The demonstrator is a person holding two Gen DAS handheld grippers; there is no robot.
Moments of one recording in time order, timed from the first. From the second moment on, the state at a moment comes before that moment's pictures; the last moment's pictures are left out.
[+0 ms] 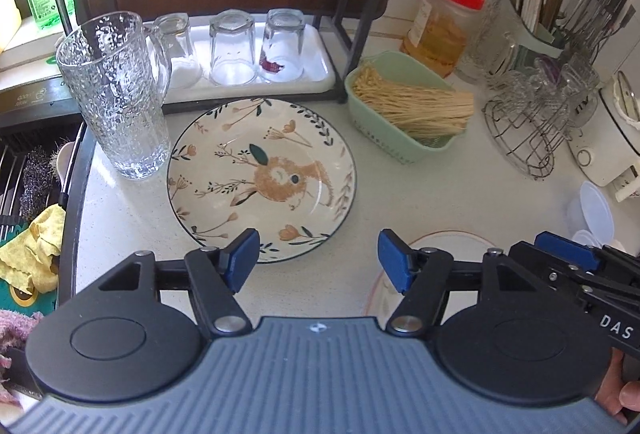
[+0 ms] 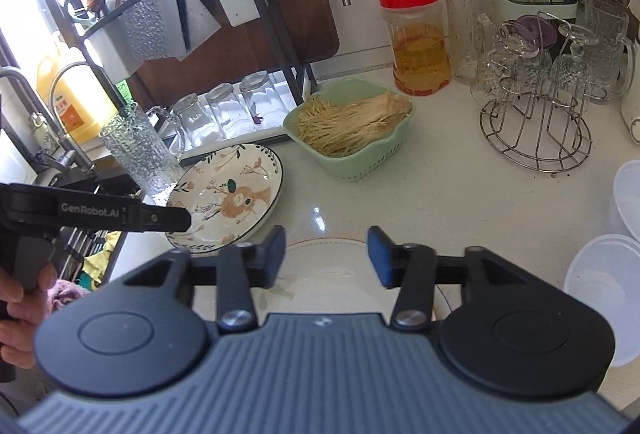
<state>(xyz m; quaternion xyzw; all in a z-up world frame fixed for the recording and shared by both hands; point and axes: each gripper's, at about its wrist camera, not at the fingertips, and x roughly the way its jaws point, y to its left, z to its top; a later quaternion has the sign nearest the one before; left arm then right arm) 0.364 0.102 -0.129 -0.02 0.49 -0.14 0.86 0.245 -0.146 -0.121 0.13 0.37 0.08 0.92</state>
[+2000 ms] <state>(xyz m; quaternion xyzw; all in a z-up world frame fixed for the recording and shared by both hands) 0.446 0.202 -0.184 -0.15 0.51 -0.13 0.84 0.369 -0.100 -0.178 0.18 0.46 0.12 0.86</state>
